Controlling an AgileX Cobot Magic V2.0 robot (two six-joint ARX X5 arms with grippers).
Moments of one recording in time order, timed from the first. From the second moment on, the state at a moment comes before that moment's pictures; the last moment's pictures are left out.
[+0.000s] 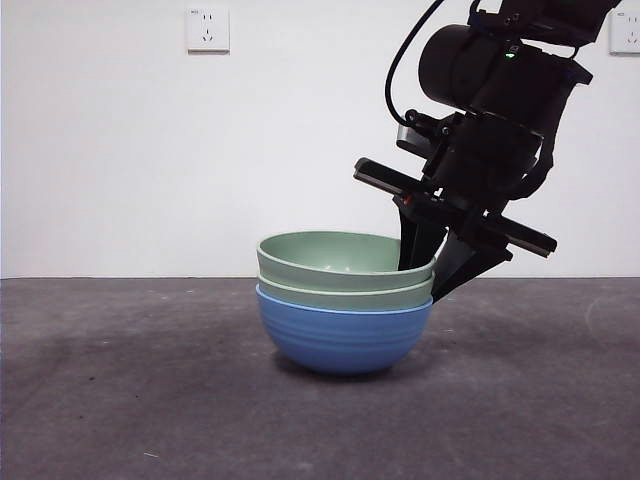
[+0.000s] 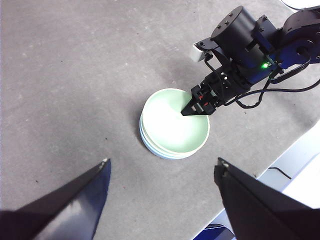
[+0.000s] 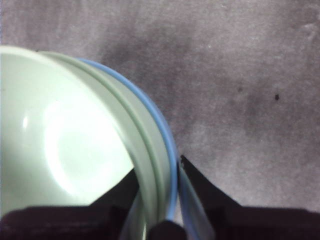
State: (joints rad) left arm -0.59 0.96 1.43 -1.10 0.10 -0.11; right arm 0.50 1.70 1.09 -0.46 -0.21 0.32
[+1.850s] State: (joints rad) left arm -0.59 0.96 1.43 -1.09 0.10 -0.11; right arm 0.10 1.71 1.10 -0.47 -0.21 0.22
